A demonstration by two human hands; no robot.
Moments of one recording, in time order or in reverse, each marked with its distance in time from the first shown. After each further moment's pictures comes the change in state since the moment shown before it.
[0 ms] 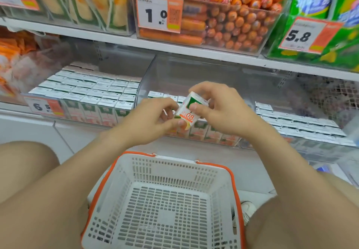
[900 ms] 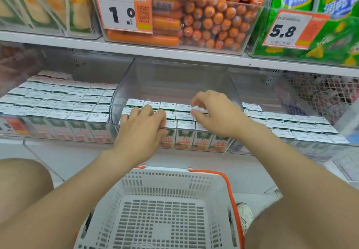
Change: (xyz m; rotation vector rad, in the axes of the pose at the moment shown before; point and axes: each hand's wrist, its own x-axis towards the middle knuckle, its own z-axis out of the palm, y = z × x) left_hand 0.025 0.002 0.051 0.454 0.132 -0.080; right_hand 0.021 0.075 0.001 -0.314 -0.089 0.066
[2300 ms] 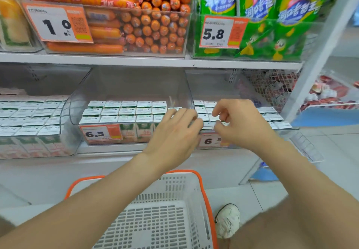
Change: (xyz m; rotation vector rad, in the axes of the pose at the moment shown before) left_hand 0.027 0.156 0.039 0.034 0.274 0.607; right_hand -0.116 0.085 -0.056 -0.024 0.210 0.280
